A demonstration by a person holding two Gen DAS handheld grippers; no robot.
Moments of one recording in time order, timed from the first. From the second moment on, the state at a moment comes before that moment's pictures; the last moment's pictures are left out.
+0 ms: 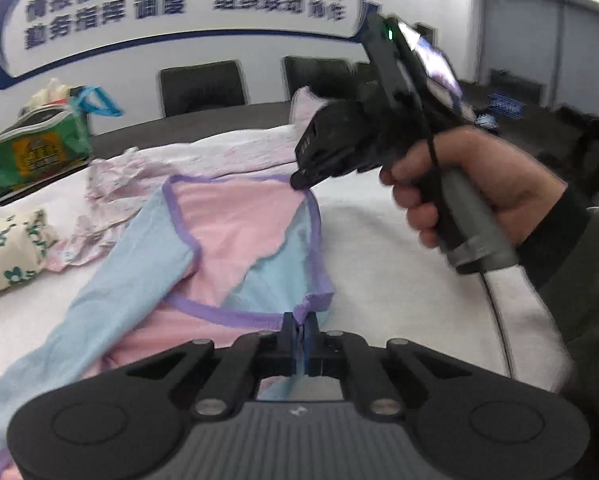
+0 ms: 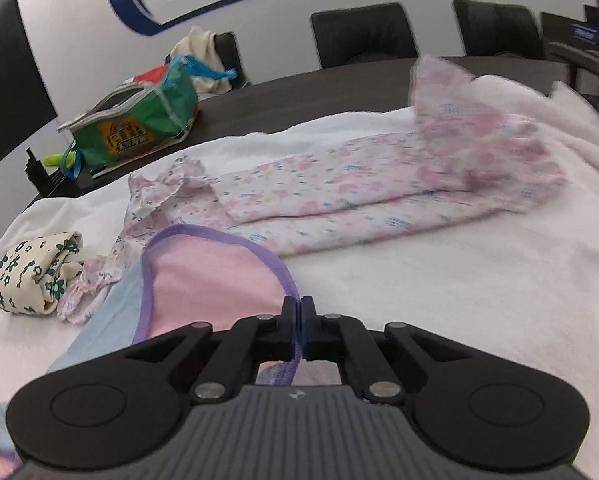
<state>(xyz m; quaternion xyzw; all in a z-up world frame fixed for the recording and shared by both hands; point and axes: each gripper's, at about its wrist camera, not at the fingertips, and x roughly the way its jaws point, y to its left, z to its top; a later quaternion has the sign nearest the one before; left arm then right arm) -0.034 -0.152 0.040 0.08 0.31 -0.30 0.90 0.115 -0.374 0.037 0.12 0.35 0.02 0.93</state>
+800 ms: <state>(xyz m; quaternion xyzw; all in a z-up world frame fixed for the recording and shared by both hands) -0.148 -0.066 0.046 0.10 0.25 -0.48 0.84 -0.151 -0.374 0.031 0.05 0.26 -0.11 0.96</state>
